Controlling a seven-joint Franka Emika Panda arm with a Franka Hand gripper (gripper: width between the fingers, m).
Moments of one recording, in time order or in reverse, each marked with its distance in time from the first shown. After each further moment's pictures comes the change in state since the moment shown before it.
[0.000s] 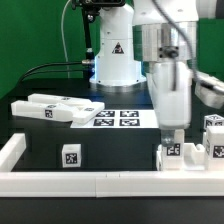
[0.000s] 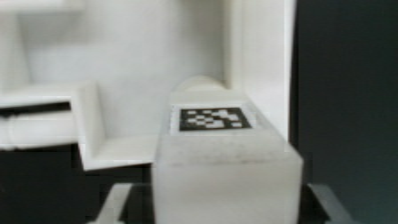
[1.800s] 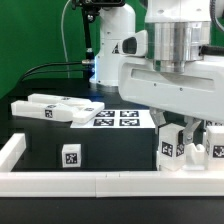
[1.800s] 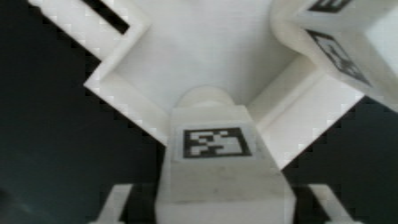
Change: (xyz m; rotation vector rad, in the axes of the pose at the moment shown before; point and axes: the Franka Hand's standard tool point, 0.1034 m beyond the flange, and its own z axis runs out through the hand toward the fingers) arm -0.013 0.001 -0.001 -0.051 0.060 -0.859
